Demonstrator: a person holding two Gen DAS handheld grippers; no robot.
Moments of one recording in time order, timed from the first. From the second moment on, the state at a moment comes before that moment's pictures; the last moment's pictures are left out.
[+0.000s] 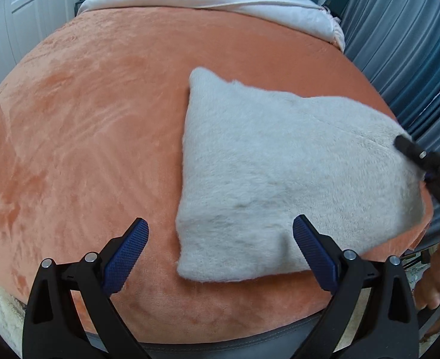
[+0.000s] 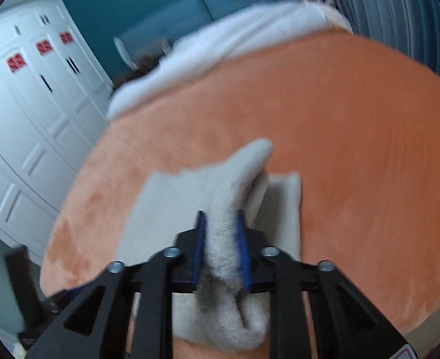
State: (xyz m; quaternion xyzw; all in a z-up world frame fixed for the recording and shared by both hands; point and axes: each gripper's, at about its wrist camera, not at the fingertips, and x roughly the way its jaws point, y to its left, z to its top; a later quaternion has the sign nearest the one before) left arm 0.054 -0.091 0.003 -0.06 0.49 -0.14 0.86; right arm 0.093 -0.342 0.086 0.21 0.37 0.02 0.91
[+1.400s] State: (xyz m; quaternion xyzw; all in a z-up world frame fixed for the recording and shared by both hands) left arm 0.072 -0.117 -0.027 -0.06 0.54 -0.14 0.83; right arm 0.079 -0.388 -0.002 0.30 0.44 -0.01 0.85
